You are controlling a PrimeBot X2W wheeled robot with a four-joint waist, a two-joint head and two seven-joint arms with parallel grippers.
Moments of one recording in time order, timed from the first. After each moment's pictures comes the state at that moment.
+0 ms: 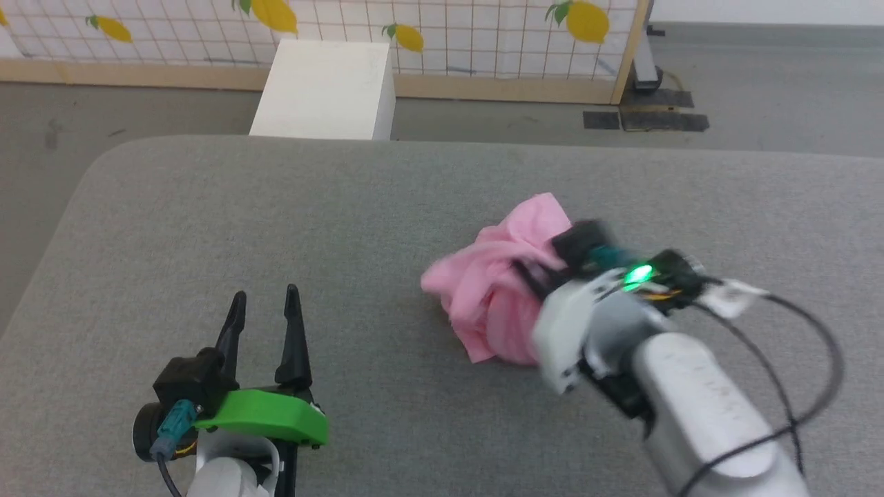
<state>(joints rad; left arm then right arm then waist) -0.08 0.06 -0.07 0.12 -0.28 0.01 -0.26 -0.45 -0.06 0.42 0.31 0.16 0.13 0.33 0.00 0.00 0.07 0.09</state>
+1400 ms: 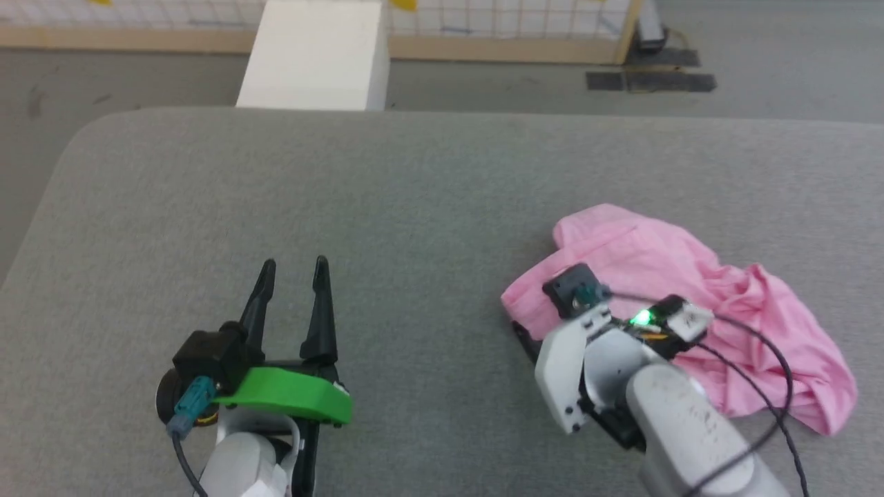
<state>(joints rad) -0.13 0.05 -0.13 0.10 -0.29 -0.02 -0.26 -0.39 -0.05 0.39 0.42 0.06 0.13 0.36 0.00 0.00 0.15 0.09</state>
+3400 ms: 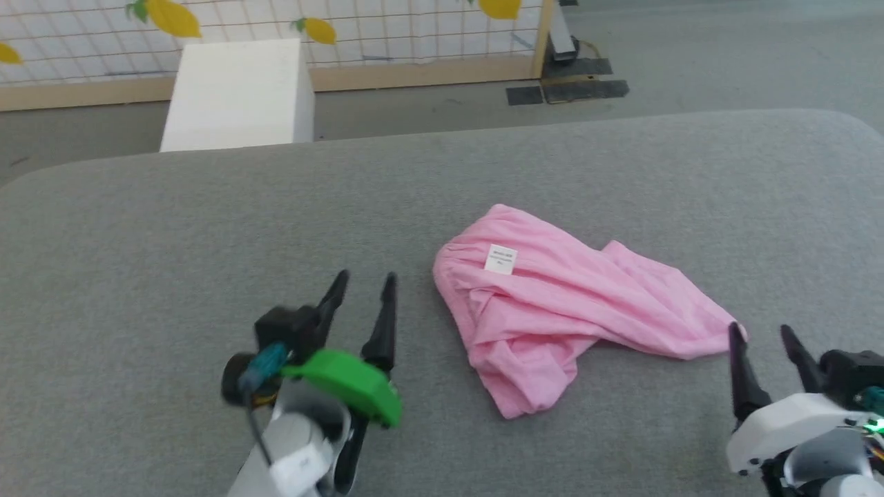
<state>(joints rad) -0.21 0.05 -0.27 0.25 -0.33 -0.03 -0.18 0.00 -0.05 -0.20 0.10 0.11 0.13 0.03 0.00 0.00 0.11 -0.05</state>
